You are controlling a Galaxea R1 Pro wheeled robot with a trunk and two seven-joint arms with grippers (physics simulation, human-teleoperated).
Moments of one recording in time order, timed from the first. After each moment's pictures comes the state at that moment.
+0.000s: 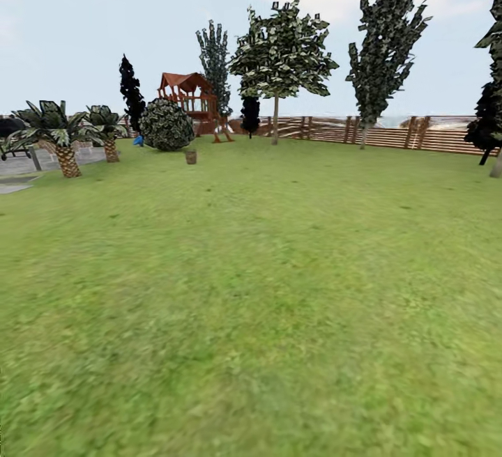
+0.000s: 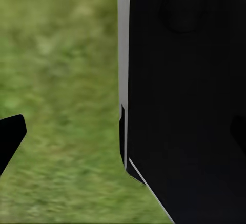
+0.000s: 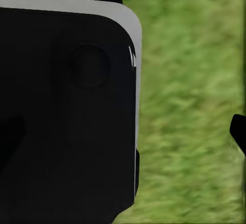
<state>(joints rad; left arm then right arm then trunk) 0.02 0.07 0.00 -0.02 0.00 0.00 0.00 -0.07 -0.05 0.00 0.03 0.00 -0.01 -0.01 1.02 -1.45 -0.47</state>
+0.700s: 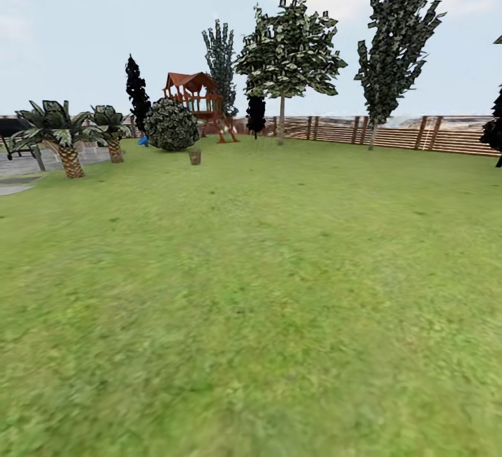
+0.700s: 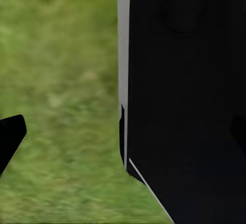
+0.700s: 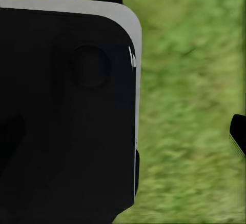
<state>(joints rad) 0.02 0.07 0.00 -0.02 0.00 0.00 0.00 -0.07 -0.05 0.00 0.03 0.00 -0.01 0.00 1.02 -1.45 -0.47</state>
